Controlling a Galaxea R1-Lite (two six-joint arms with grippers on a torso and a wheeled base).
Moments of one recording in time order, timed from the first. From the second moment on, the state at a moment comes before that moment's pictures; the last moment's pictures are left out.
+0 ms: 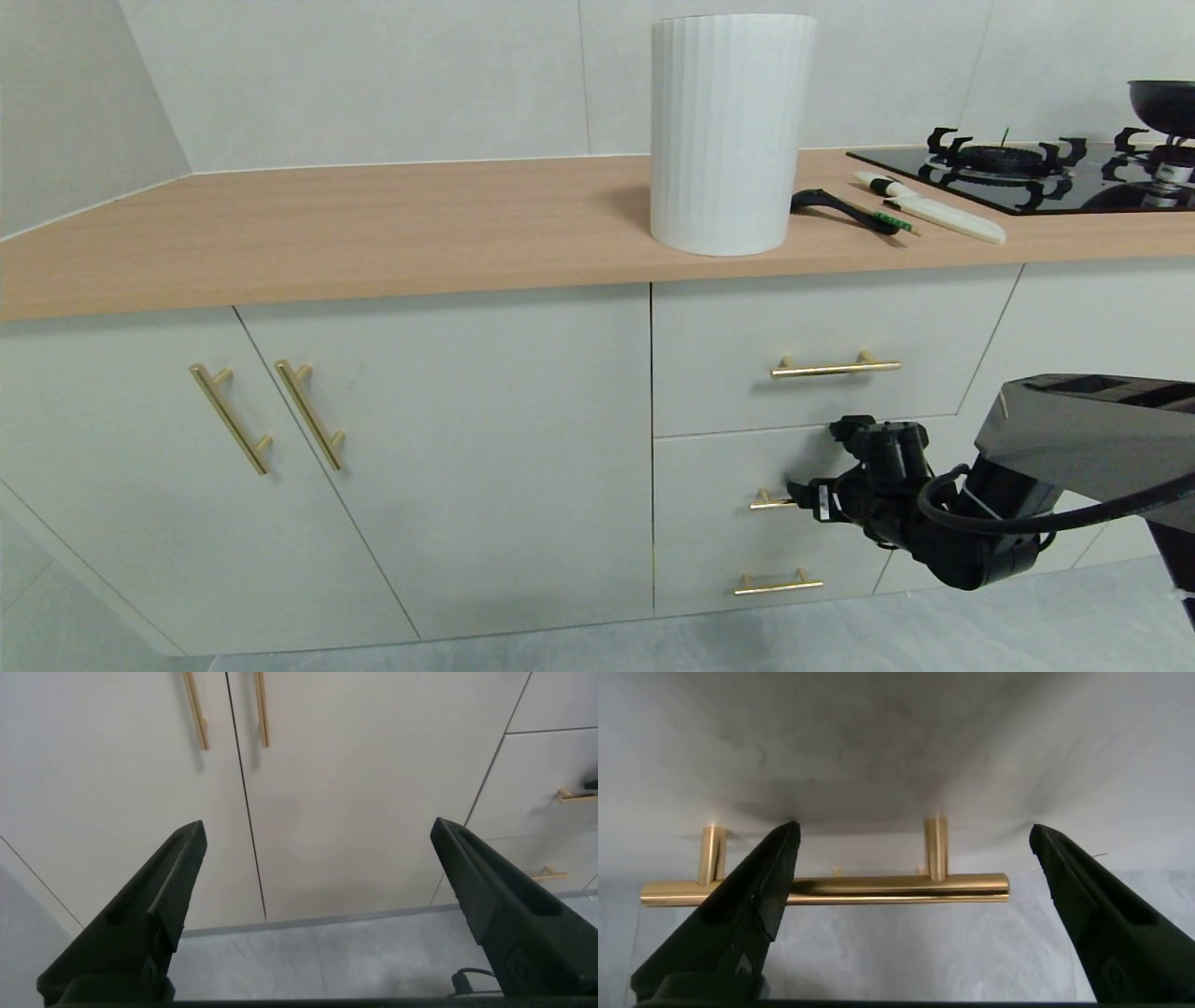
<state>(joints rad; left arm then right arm) 0.00 0.00 0.00 0.00 -0.01 0.00 0.26 2.41 -0.88 -0.94 -0.15 0.16</state>
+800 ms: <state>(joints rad) 0.00 0.00 0.00 0.00 -0.01 0.00 0.26 2.41 -0.85 -0.90 -0.15 0.15</state>
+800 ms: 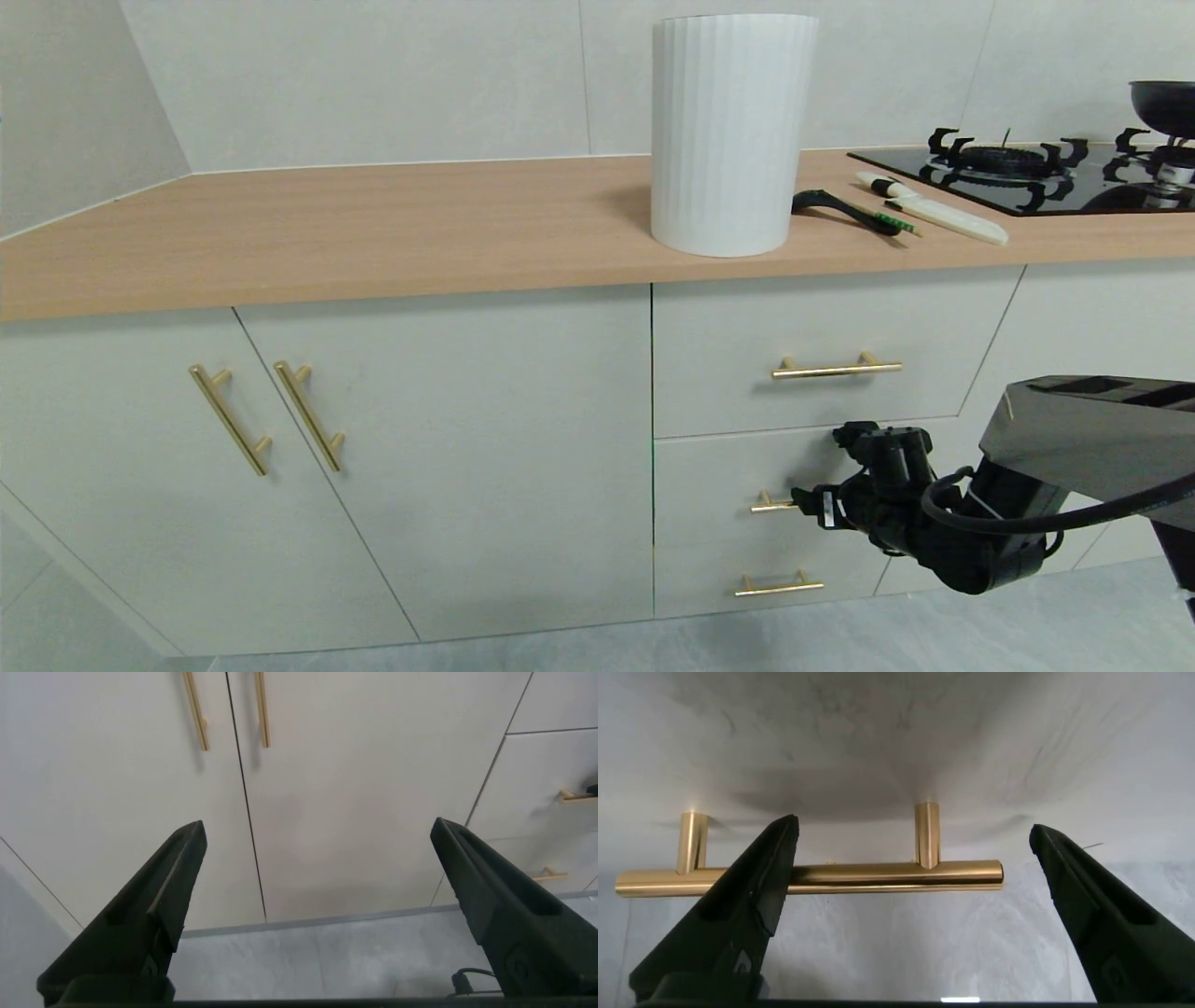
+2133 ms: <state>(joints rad) 0.00 0.00 0.00 0.00 -0.01 0.00 0.39 1.89 -0.77 -0.33 -0.14 0.12</state>
